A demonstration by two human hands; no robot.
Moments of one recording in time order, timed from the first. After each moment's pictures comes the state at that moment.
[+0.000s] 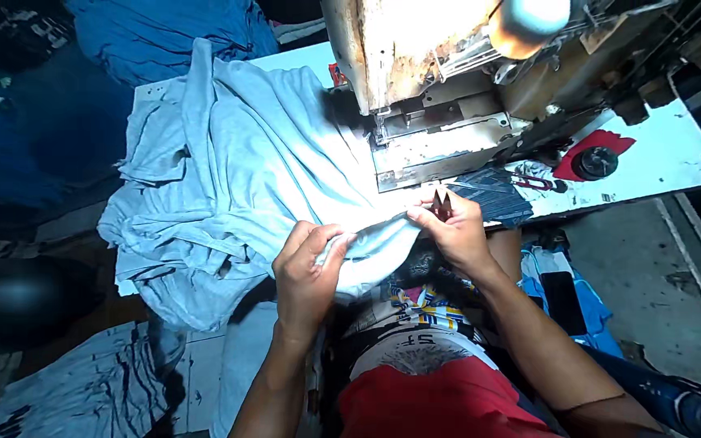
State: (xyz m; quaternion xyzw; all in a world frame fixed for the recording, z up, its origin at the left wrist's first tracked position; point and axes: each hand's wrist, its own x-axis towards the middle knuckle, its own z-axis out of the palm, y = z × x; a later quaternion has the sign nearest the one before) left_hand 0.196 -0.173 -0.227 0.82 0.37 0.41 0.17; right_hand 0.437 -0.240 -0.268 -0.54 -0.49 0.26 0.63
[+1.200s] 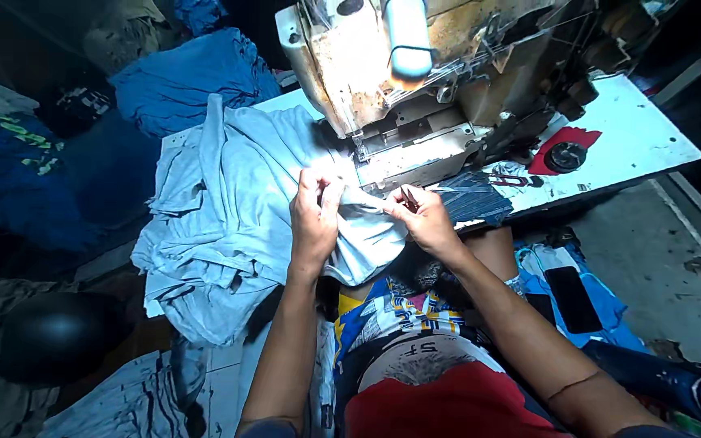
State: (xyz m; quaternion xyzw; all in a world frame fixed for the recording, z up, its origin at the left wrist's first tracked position) left_hand 0.248 -0.122 -0.215 0.82 0.29 0.42 0.25; right_hand 0.436 -0.225 -0.268 -0.57 -0.49 0.26 0.61
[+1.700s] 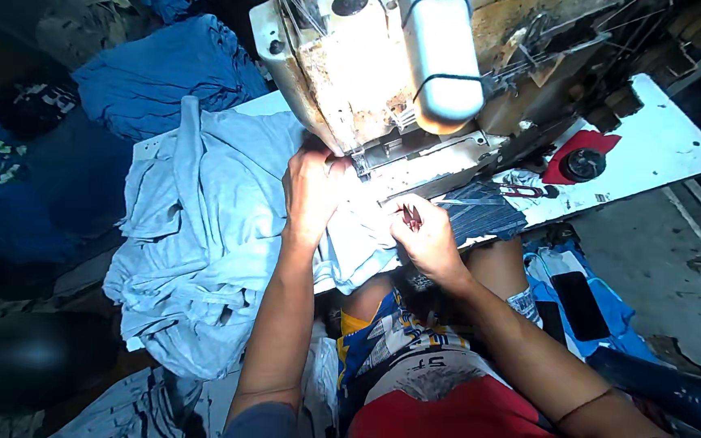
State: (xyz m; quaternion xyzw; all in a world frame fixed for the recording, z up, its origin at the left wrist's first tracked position) left_hand 0.311 -0.032 -0.194 0.88 0.38 0.28 0.10; right_hand 0.422 -0.205 -0.259 -0.58 -0.42 0.23 0.66
